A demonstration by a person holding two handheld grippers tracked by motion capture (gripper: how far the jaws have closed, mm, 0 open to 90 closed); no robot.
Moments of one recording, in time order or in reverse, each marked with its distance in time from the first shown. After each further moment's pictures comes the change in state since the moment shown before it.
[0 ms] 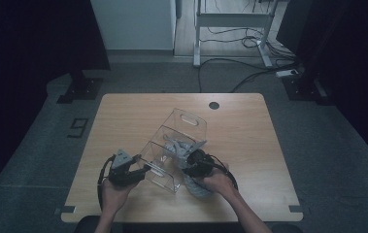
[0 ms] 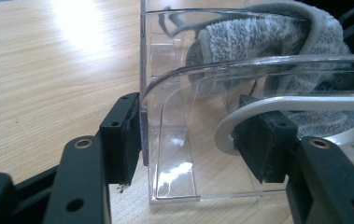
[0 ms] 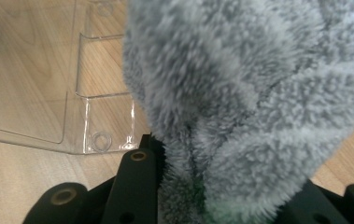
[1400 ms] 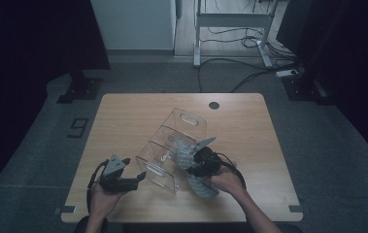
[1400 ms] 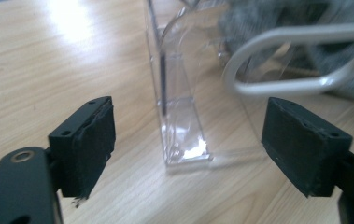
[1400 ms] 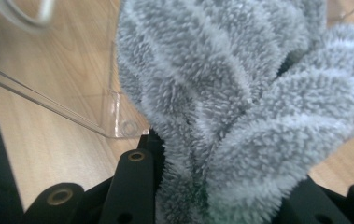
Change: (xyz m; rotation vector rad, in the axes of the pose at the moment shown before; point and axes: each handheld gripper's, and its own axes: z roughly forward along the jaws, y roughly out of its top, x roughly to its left) left arm 0.015 -0.019 -0.021 0.056 -0.020 0.090; right arm -0.001 0.003 -0.041 -0.039 0.066 0.001
